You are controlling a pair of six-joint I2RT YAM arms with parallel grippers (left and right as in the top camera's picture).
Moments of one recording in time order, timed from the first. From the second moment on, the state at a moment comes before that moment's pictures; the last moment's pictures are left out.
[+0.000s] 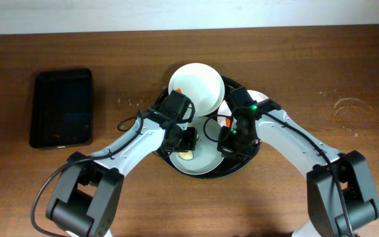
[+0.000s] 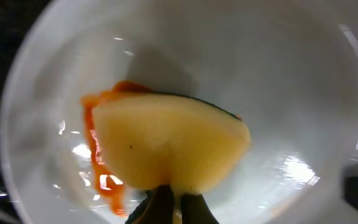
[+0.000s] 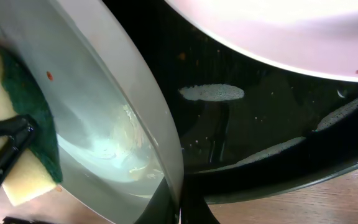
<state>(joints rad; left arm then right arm) -0.52 1.82 1.15 -0.64 0.29 -0.40 0.39 1.76 1.15 -0.92 -0.35 0.68</state>
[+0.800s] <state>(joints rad) -0.41 1.94 1.24 -0.82 0.34 -0.50 0.40 1.74 1.16 -0.94 -0.38 0.68</state>
